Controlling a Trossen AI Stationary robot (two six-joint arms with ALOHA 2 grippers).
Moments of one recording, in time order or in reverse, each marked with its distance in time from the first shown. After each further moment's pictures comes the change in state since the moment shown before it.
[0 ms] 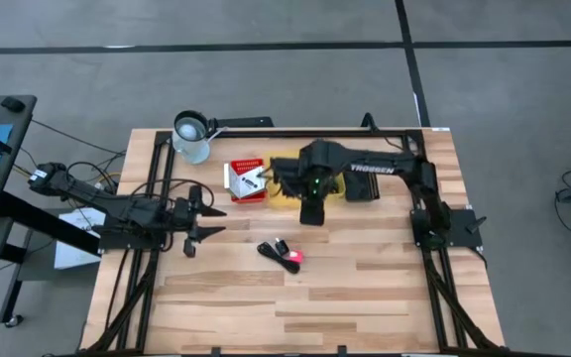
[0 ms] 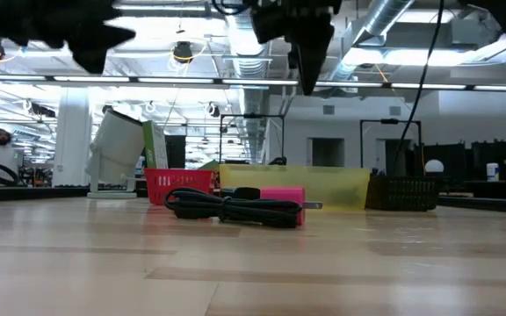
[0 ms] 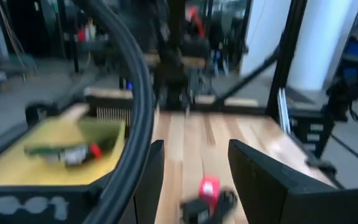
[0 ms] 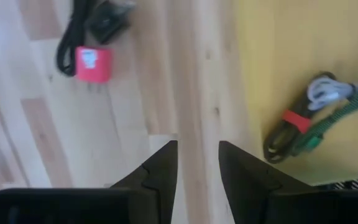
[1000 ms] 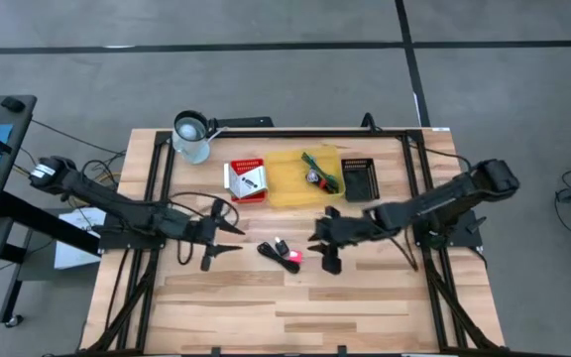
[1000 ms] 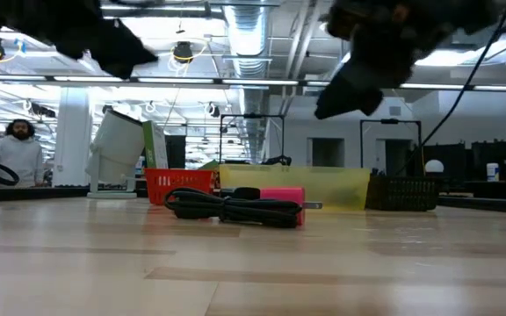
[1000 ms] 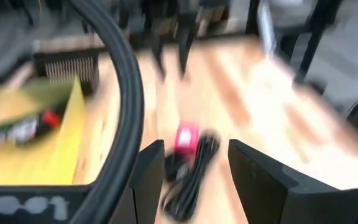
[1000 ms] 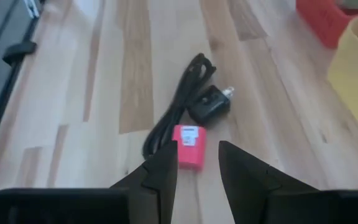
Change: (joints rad) left arm 0.008 0.430 0.185 -0.068 0.142 0.066; right arm 0.347 -0.589 -1.307 1.548 0.214 0.355
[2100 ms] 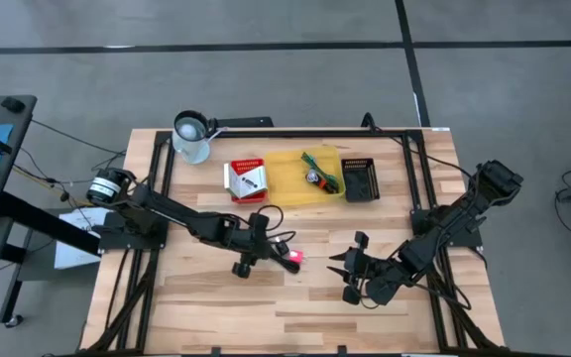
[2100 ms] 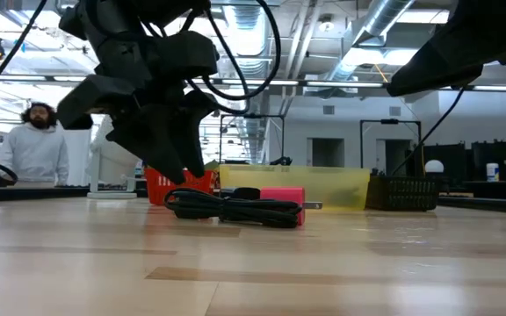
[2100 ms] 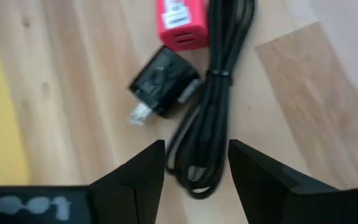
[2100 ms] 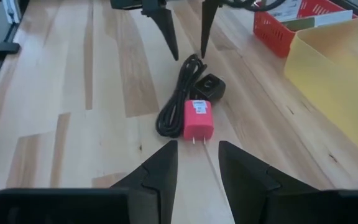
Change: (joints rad) left arm 0.099 0.710 0.526 -0.522 0.070 0.195; right arm 0.435 -0.002 -0.044 -0.082 0.611 0.268
